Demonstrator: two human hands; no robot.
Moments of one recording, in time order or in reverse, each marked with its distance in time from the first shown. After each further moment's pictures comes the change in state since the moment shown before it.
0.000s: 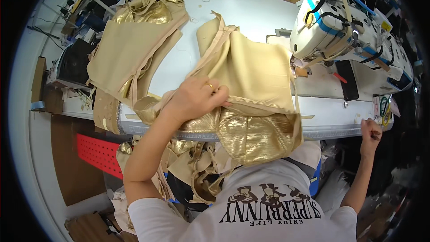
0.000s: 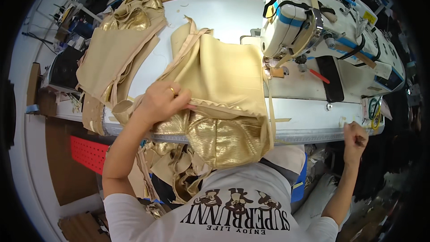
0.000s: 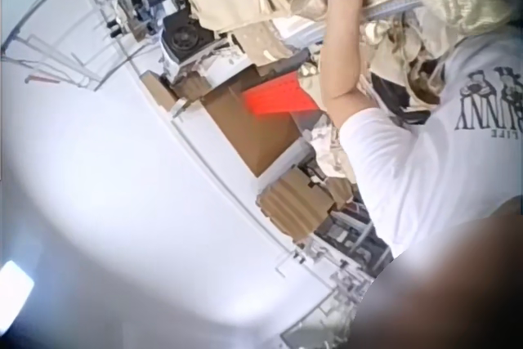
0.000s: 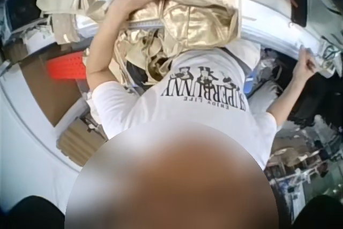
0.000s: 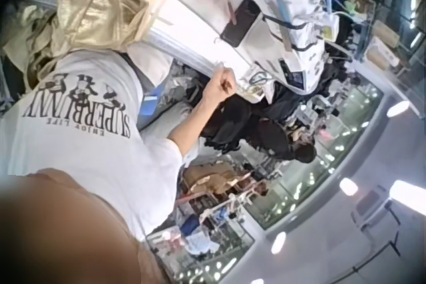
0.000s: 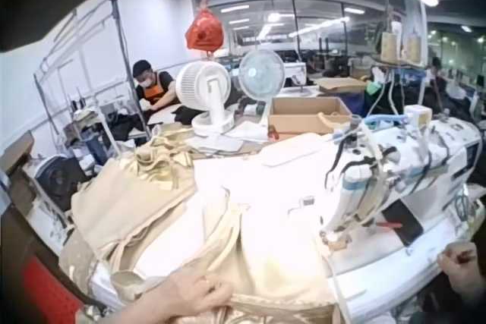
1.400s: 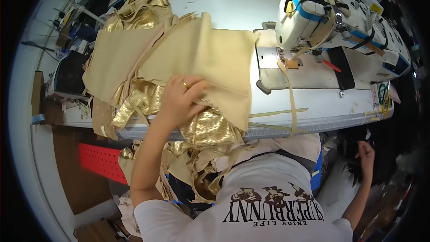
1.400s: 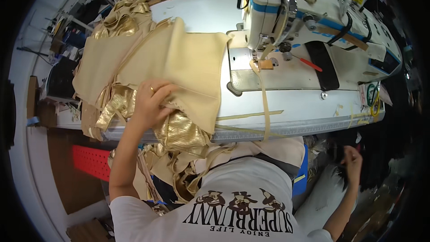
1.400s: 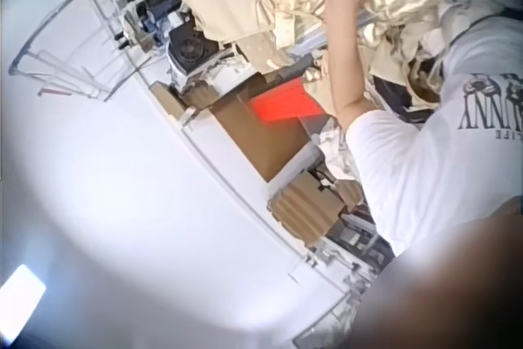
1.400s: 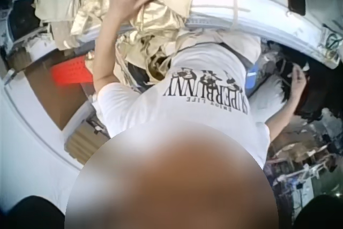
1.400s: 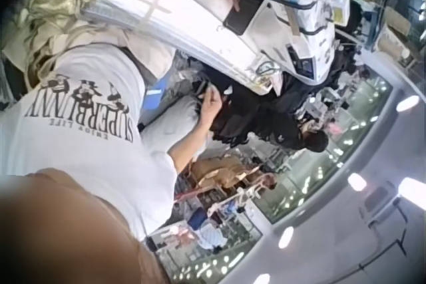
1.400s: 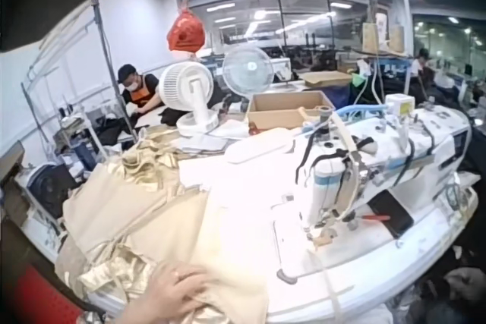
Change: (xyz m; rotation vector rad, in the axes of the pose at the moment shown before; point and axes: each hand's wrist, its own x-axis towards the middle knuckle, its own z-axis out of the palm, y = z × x) left_hand -0.017 0.002 0.006 -0.241 -0.034 -0.284; right_hand -0.122 0.083 -0.097 -0.144 -0.056 0.583
